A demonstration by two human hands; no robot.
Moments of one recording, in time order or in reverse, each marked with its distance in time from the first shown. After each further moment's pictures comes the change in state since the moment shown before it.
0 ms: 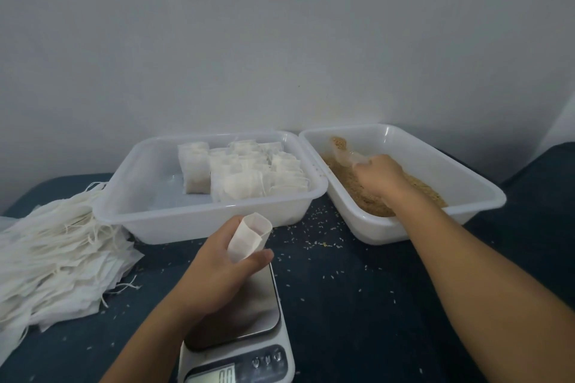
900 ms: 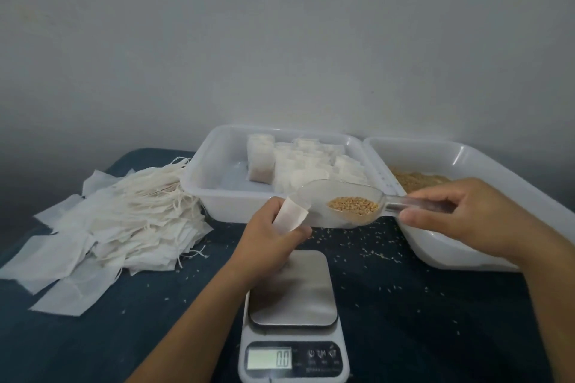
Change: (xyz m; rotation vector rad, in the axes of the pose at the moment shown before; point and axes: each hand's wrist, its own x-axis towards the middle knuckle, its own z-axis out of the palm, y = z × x) left_hand 0.011 -0.015 -0.019 -0.038 0.243 -0.087; right_hand -0.121 -0.035 -0.060 0.084 -0.384 -0.570
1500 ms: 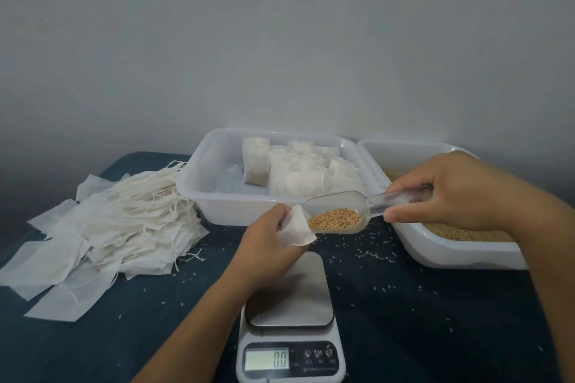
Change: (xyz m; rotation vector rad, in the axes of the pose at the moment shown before) left_hand -0.004 0.001 0.003 0.213 -0.060 0.075; right_hand 0.010 -0.042 -0.018 -0.371 -0.109 -0.097
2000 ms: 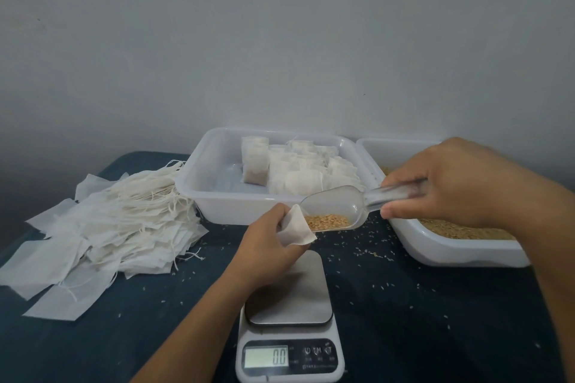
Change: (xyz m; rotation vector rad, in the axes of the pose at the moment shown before) left_hand 0.002 -0.004 0.002 -0.007 -0.010 0.000; right_hand -0.002 -0.021 -0.010 -0.264 0.025 -0.027
